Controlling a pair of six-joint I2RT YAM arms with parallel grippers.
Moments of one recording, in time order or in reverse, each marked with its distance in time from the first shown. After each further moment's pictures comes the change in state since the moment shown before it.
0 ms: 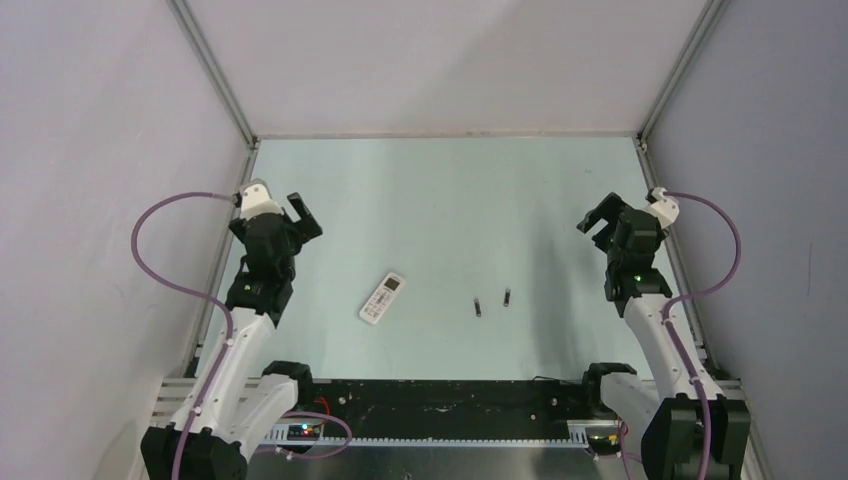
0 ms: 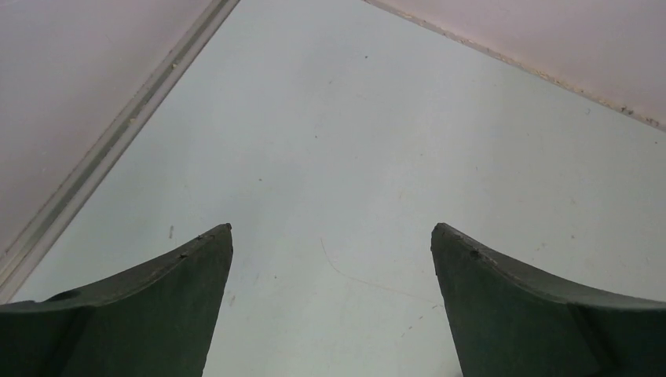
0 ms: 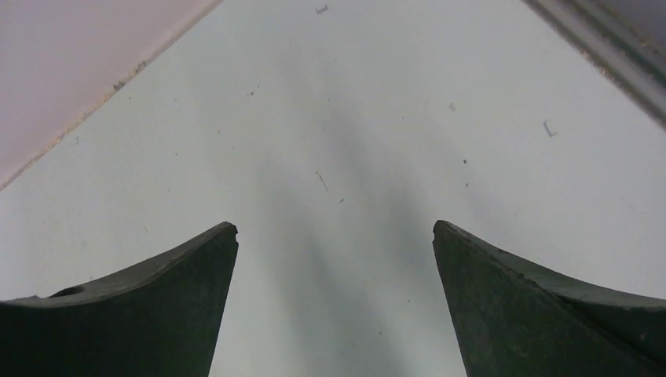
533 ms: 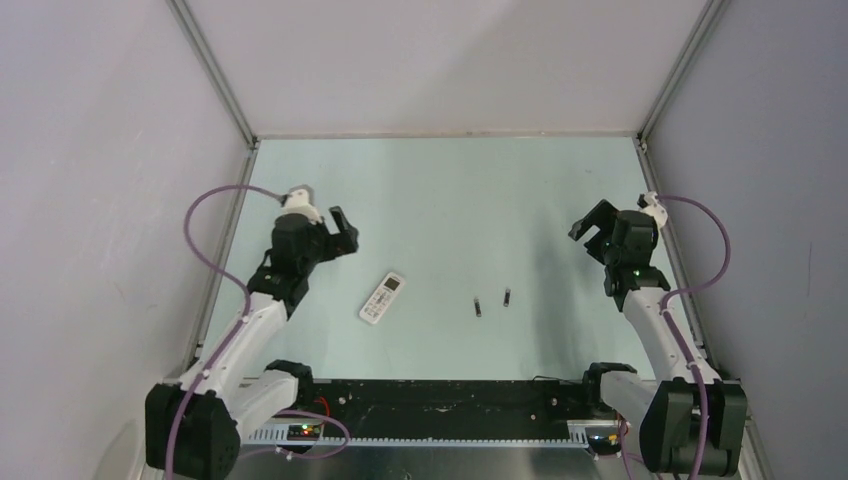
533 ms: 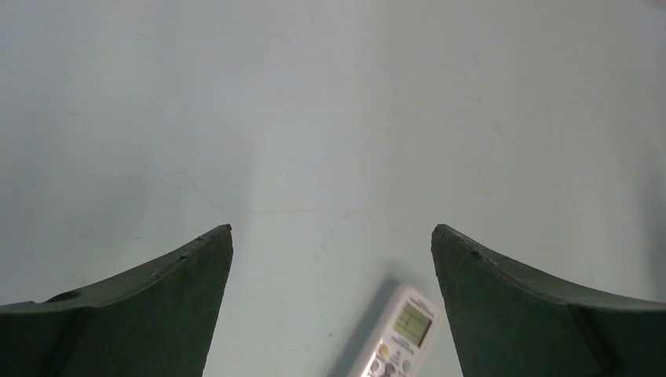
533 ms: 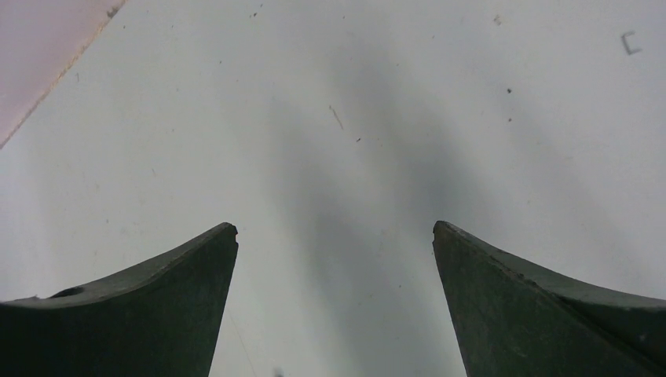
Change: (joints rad) left arm -0.043 0.113 -0.059 0.034 0.320 -0.082; right arm -0.031 0.068 0.000 -0.074 -0.156 0.078
